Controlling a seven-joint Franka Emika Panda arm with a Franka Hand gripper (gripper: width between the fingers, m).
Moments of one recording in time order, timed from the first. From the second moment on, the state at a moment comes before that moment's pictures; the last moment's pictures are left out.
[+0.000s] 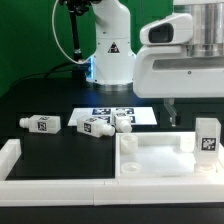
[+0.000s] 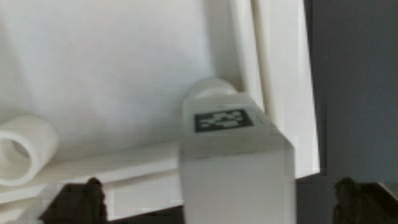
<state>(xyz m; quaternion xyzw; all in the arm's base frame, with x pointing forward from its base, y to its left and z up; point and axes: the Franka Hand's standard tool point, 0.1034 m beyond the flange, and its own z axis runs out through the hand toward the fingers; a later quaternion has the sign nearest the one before) 0.637 0.105 0.095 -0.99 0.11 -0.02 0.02</state>
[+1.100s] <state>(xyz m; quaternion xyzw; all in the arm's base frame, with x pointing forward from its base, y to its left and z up) 0.638 0.103 0.088 -0.91 0.41 -0.02 0.02</state>
